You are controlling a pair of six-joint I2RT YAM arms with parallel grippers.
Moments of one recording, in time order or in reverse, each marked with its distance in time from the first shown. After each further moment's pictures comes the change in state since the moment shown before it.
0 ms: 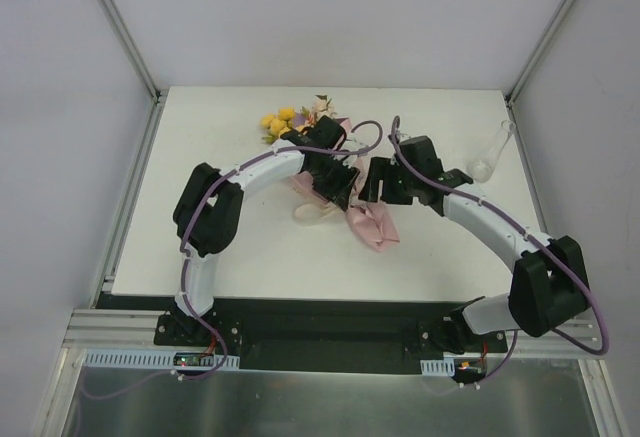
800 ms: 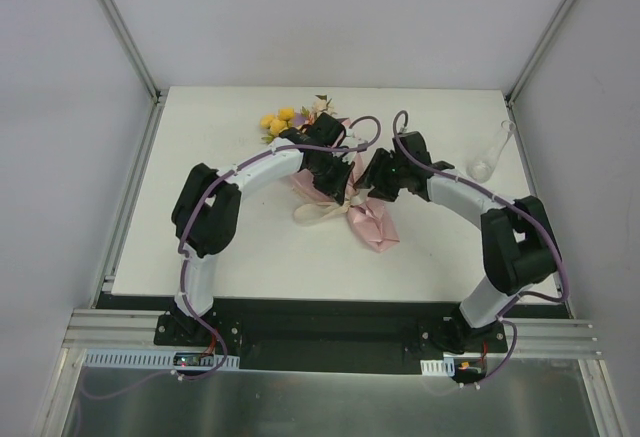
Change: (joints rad) left arm 0.002 -0.009 0.014 -0.002 -0.011 -0.045; right arm -0.104 0.251 0.022 0.188 -0.081 0.367
